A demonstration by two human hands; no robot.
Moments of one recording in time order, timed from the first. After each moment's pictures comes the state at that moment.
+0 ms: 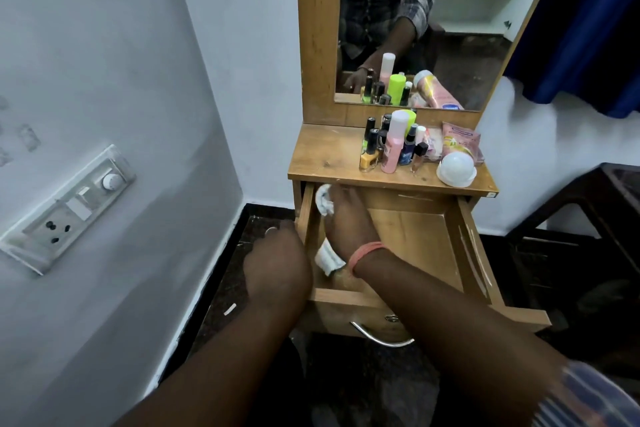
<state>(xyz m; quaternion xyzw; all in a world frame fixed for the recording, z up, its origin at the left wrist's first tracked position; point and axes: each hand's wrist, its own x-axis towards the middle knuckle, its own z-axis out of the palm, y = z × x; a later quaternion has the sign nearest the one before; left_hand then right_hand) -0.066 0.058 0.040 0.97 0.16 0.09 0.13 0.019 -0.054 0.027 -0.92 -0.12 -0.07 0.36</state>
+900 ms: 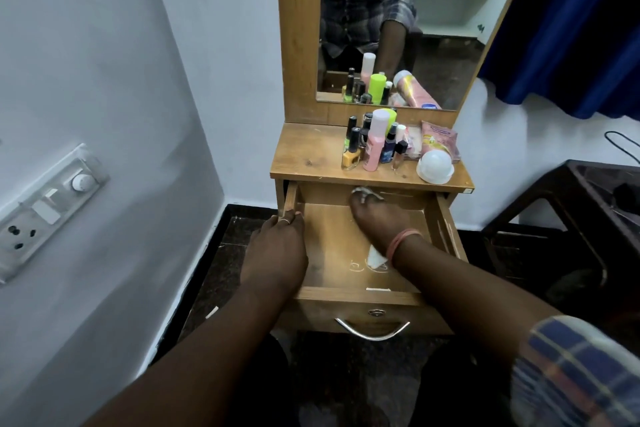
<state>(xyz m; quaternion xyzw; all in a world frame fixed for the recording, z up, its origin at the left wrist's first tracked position) -0.045 0.058 0.036 1.00 -0.01 0.02 0.09 0.038 -0.143 0.025 -0.95 -0.22 -0.10 -0.18</state>
